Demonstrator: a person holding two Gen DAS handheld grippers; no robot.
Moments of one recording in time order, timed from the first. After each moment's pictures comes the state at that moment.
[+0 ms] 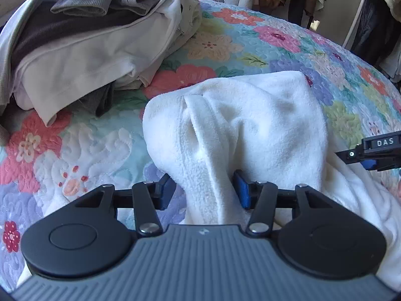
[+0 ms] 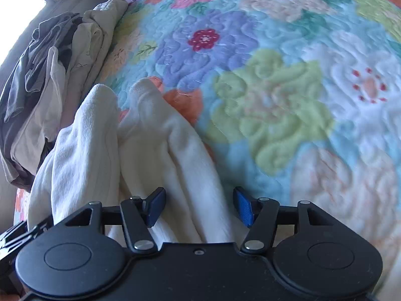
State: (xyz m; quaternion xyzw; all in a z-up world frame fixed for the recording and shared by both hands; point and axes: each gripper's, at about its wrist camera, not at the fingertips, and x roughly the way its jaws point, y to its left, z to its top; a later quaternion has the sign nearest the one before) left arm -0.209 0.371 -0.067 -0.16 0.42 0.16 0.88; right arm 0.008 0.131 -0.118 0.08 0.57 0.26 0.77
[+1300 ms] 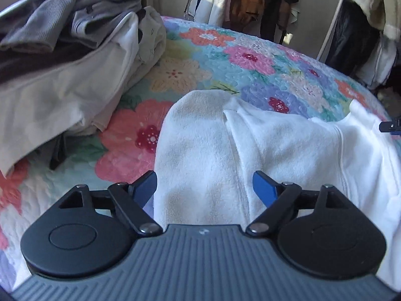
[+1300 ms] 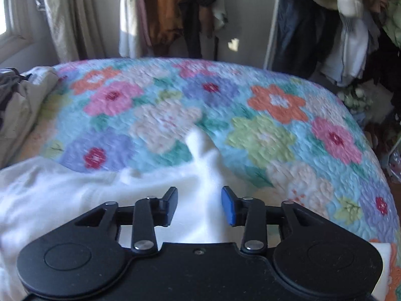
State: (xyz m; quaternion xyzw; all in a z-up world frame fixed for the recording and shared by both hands) left arm -0.152 0.377 -0.063 -0.17 0.38 0.11 0.90; right arm 0.023 0.068 -0.010 -0.05 0.38 0.08 0.92
